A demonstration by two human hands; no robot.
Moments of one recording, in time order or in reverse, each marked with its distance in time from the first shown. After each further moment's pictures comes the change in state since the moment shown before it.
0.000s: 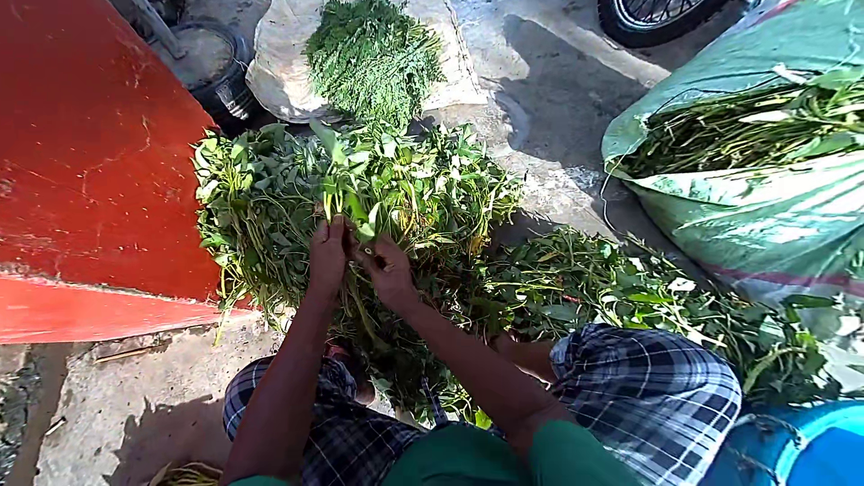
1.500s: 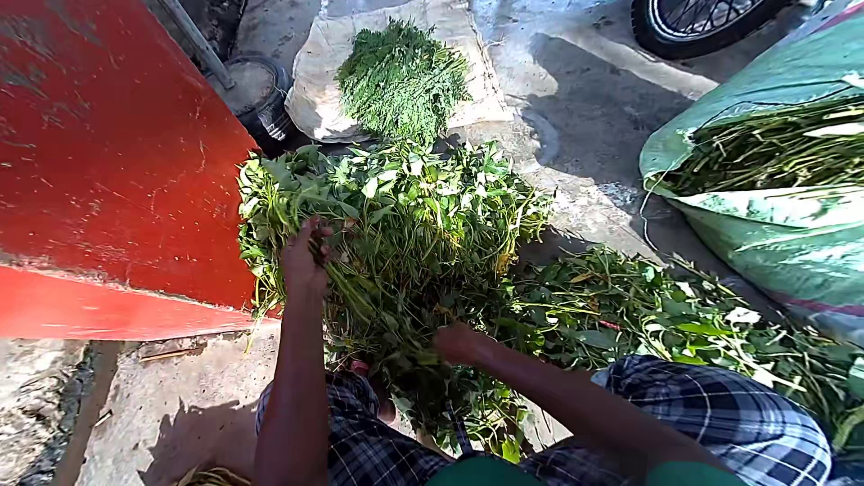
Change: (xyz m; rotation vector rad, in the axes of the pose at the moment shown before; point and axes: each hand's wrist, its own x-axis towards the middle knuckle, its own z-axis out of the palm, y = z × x) left_hand 0.029 0.018 -0.060 -0.518 0.280 -0.207; right_hand -0.049 0.033 -0.075 -0.968 -1.435 0.460
